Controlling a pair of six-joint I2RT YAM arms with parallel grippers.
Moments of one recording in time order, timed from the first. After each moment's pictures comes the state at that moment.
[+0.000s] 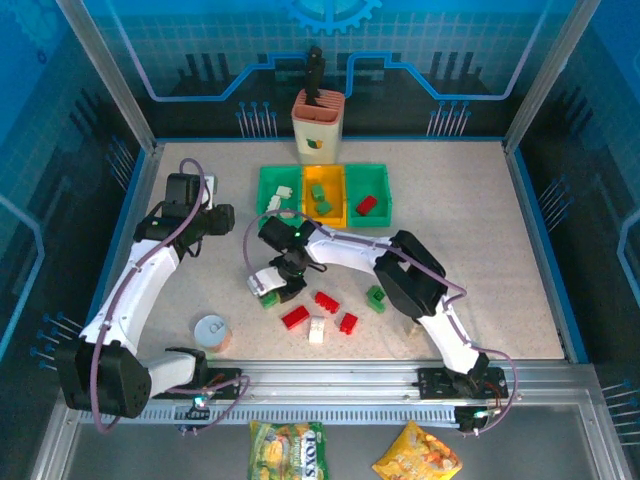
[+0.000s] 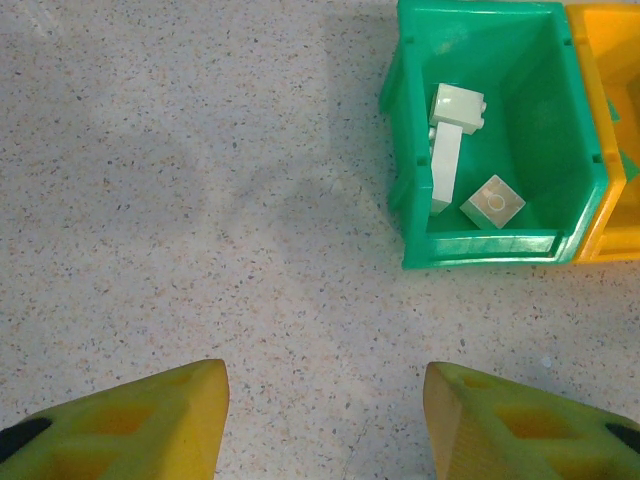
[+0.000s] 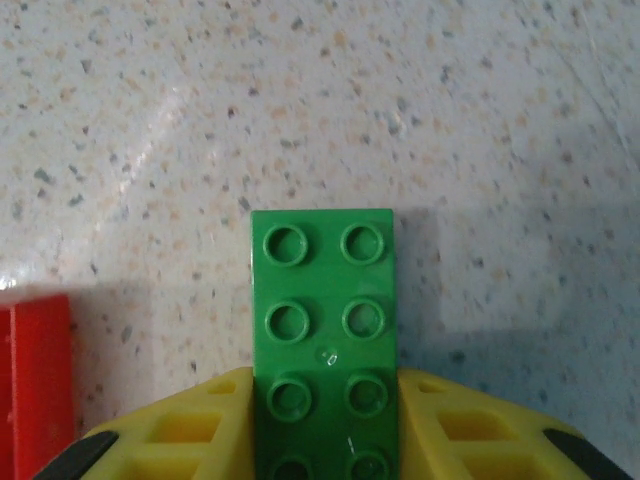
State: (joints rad) left arm -0.07 1.20 1.04 -0.65 -0.03 -0.14; right arm 0.94 2.21 1.71 -0.79 -0.36 -1.14
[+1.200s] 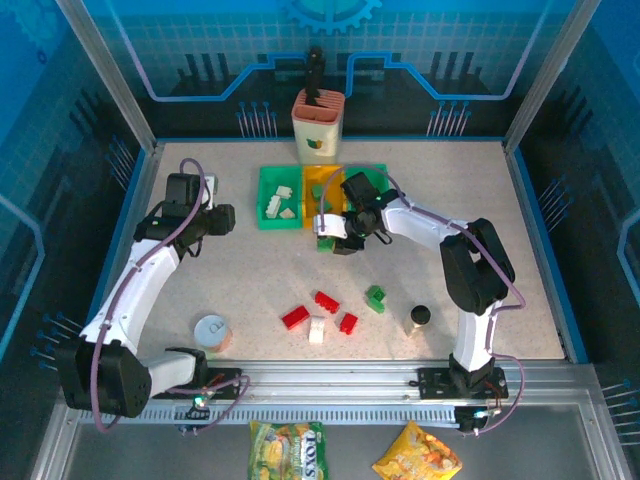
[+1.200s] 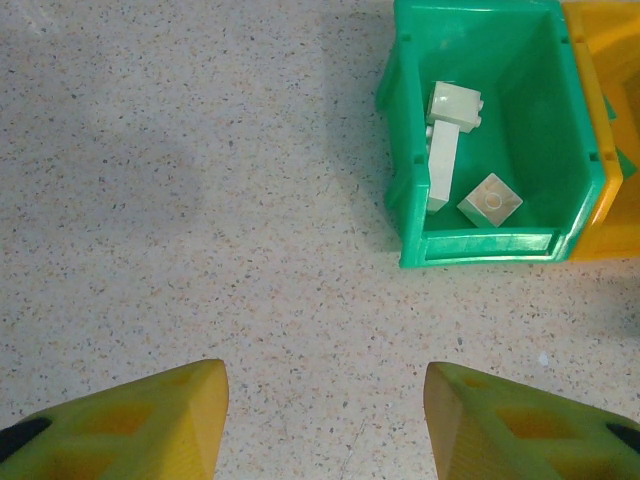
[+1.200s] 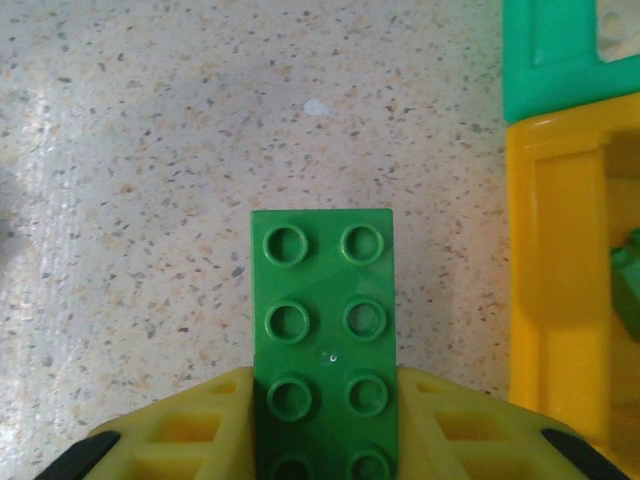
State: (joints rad) left arm -0.07 1.20 1.04 -0.65 -0.02 -0.14; right arm 0.55 1.91 1.39 -0.62 -0.33 -0.99
